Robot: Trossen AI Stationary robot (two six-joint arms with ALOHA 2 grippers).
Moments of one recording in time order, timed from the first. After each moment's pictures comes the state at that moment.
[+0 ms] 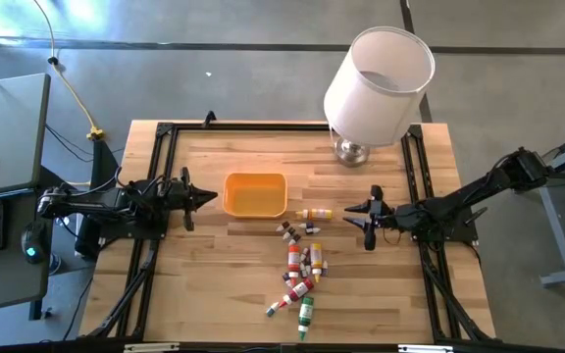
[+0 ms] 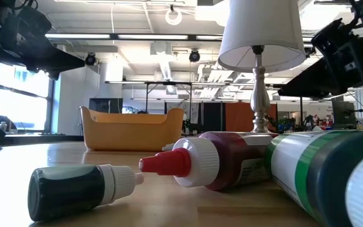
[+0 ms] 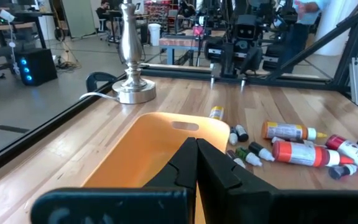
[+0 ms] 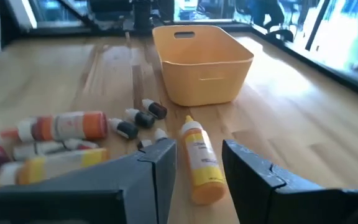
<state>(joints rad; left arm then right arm) -0.05 0.04 0.07 -0.09 -0.26 -0.03 0.31 0.93 0.06 0.59 0.49 0.12</state>
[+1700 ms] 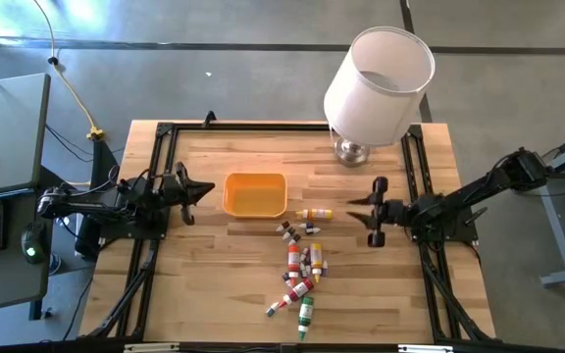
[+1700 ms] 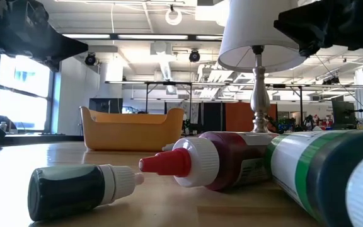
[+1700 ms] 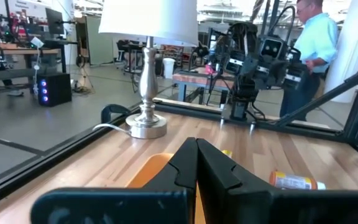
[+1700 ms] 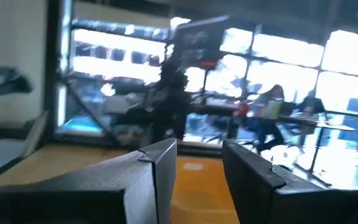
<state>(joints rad) -0.05 0.04 0.07 0.07 -0.33 -0.06 0.31 0.94 0.06 1.14 0.41 -0.22</state>
